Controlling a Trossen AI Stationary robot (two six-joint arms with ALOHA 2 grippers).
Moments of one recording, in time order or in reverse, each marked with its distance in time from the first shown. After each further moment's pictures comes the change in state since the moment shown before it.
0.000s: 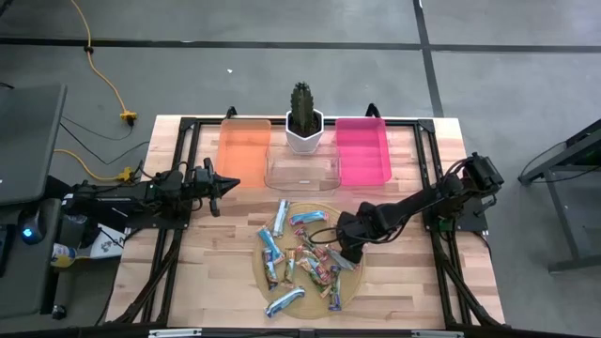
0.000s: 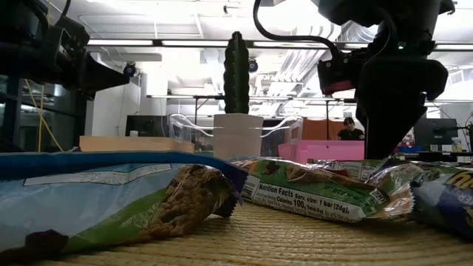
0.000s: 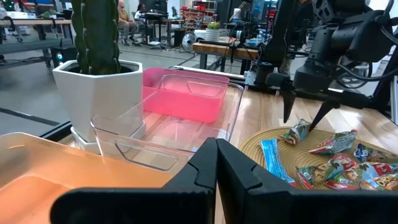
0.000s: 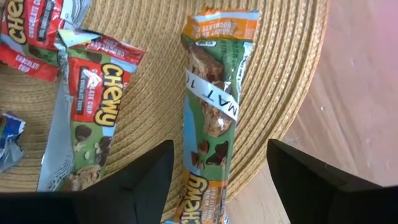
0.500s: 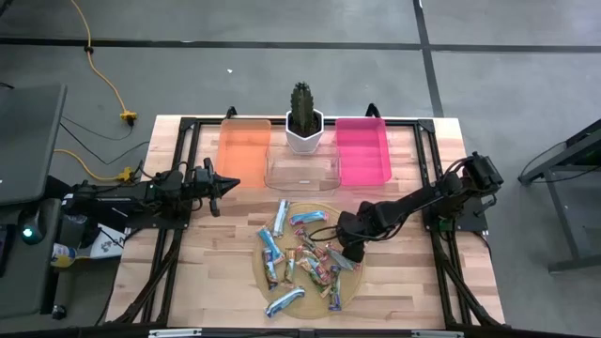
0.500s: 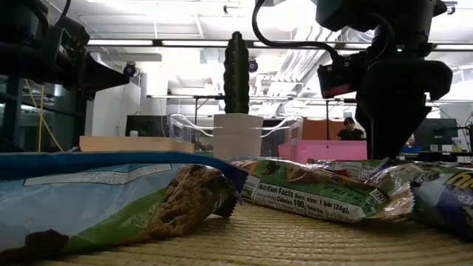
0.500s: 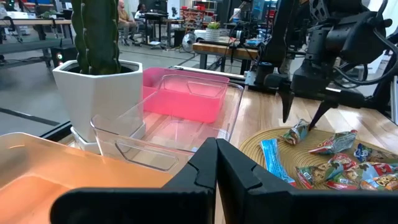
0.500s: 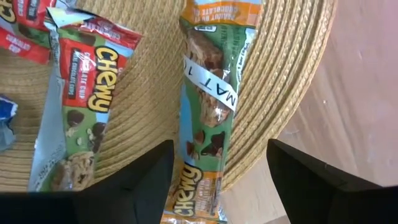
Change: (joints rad) left arm 0.000 0.000 0.000 0.000 0.000 0.000; right arm -0.021 0.000 0.000 -0.023 -0.061 -0.040
